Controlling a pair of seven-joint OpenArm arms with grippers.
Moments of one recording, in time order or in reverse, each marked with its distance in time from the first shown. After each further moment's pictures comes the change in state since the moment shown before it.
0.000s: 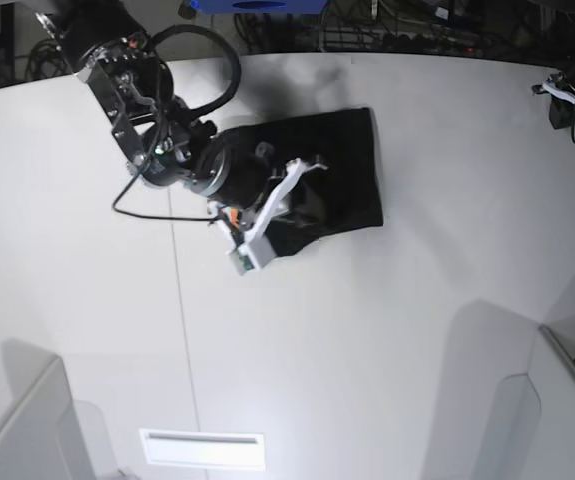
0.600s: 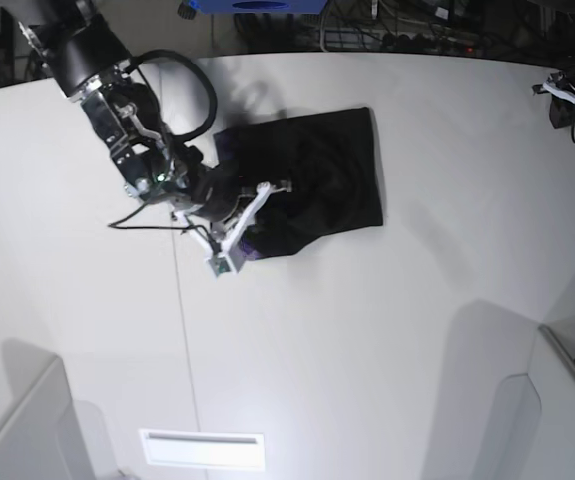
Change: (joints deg) left arm 0.1 0.0 0.3 0.0 0.1 0.0 0.0; right arm 3.6 2.1 -4.8 -15.8 -8.1 0.4 2.4
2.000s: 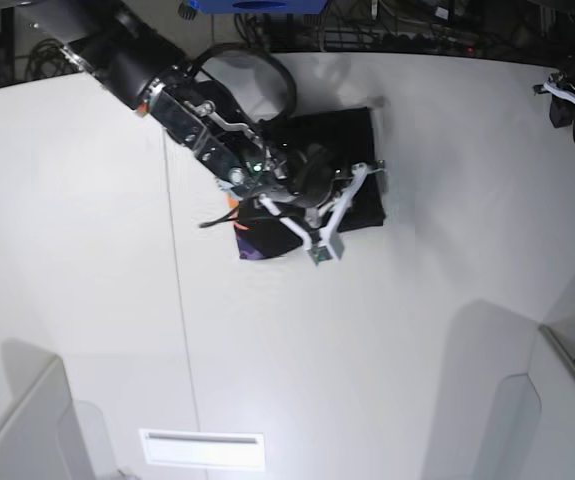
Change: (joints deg) left arm -0.3 -0.5 0.2 -1.3 -0.2 0.0 0.0; right arm 6.8 -11.5 -14.3 -0.1 -0.7 -14.8 -6.6
